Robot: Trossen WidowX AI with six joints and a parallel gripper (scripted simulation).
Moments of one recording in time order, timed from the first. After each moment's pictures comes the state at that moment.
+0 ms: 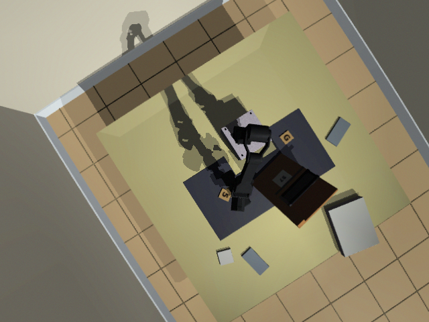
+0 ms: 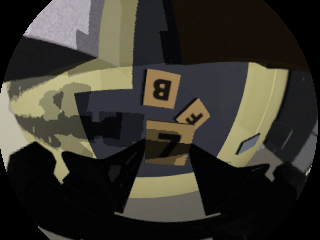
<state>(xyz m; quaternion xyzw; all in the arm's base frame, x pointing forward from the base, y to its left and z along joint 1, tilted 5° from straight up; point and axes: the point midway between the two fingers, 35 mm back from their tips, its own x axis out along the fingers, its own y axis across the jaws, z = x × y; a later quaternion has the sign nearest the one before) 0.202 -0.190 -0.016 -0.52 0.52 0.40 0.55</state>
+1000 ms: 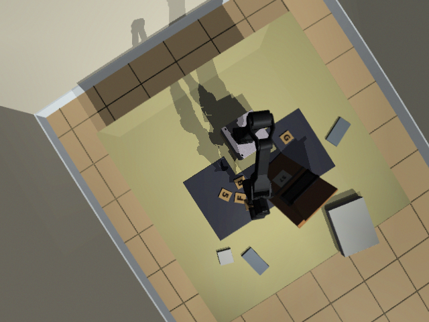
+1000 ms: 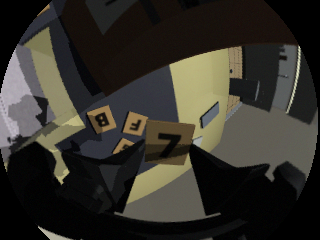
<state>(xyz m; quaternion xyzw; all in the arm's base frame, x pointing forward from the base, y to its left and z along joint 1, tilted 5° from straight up) 0.287 -0.163 0.058 -0.49 0.50 0.21 0.68</state>
